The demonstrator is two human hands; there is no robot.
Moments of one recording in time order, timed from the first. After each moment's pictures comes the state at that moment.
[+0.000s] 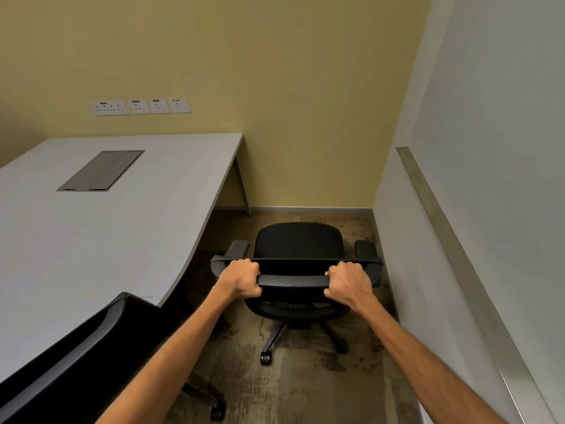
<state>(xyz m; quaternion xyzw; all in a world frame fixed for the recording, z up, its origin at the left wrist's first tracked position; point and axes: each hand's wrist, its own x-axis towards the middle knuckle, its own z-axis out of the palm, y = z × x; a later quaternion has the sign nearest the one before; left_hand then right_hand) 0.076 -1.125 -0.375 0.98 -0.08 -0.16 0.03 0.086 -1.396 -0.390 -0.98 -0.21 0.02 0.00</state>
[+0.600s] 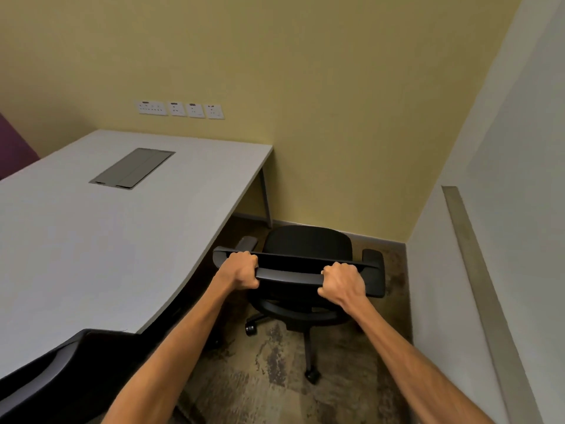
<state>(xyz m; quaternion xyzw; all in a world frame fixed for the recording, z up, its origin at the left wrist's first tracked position) 0.224 -1.126 -0.366 0.99 0.03 -0.15 0.04 0.267 -1.384 -0.392 -0.96 -0.27 0.01 0.01</state>
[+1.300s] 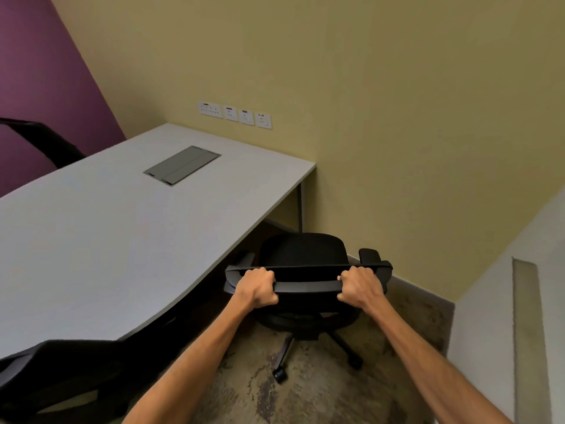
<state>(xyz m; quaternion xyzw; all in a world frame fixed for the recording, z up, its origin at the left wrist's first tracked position) 0.325 -1.171 -0.369 0.98 0.15 -0.13 0.09 0.454 -1.398 -0.384 -0.92 -0.39 0.04 0.01</state>
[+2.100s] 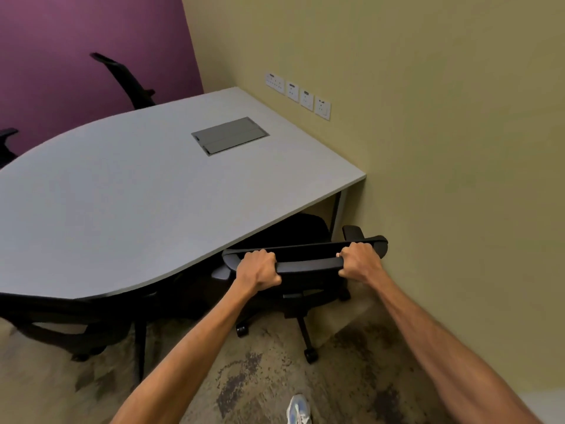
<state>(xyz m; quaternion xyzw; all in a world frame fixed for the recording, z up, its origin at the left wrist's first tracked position) 0.499 -1.169 -0.368 0.93 0.36 -0.05 0.10 0.726 -1.300 -0.374 -0.80 -0.59 0.02 -0.04</state>
